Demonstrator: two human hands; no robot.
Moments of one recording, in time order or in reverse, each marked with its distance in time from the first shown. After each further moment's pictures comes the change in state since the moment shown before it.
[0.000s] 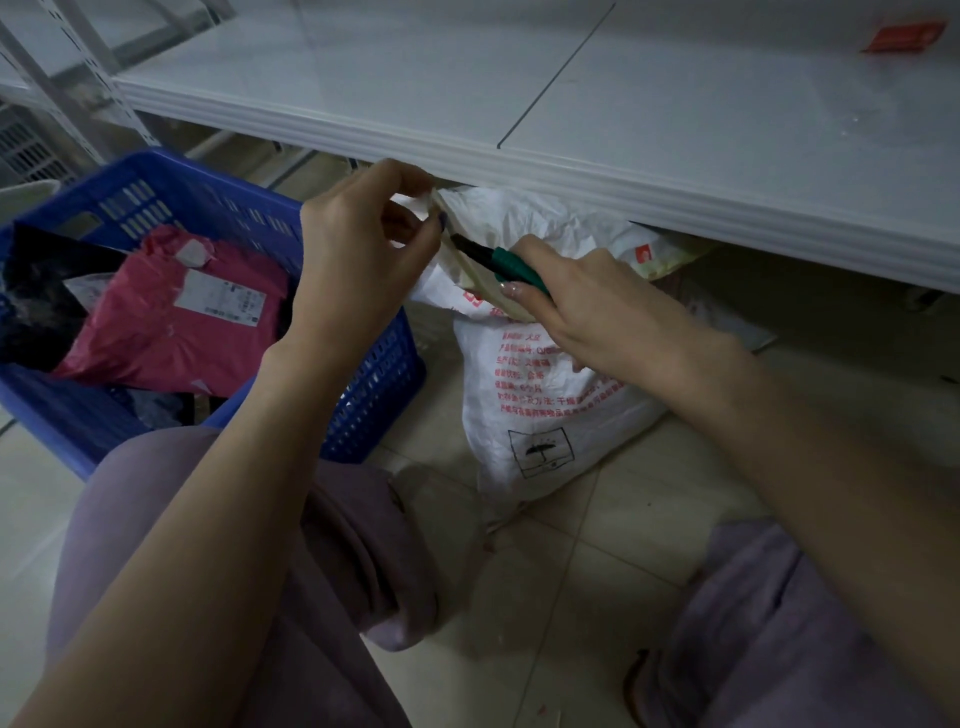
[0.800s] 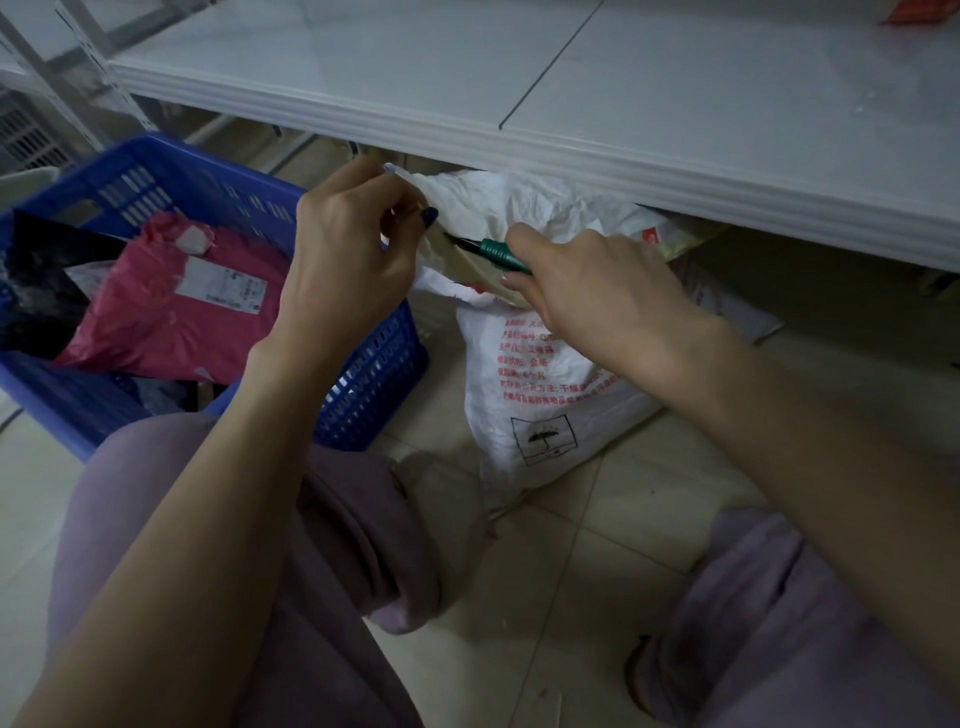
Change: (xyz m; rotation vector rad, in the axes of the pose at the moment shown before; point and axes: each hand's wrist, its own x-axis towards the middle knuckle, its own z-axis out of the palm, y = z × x) left_hand -0.005 -0.010 -0.003 0.157 -0.003 0.075; right_hand -0.002 -0.013 -0.004 -0.358 -0.002 0.077
